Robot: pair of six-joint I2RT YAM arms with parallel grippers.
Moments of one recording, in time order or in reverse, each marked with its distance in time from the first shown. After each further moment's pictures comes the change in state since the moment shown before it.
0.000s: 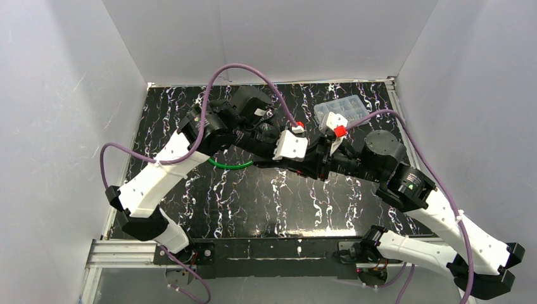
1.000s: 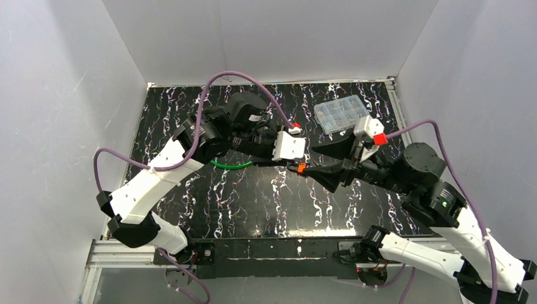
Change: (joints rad) left arm -0.006 -0.086 -0.146 0.148 -0.106 -0.039; right arm 0.012 -0.132 0.038 -0.051 0.074 0.022
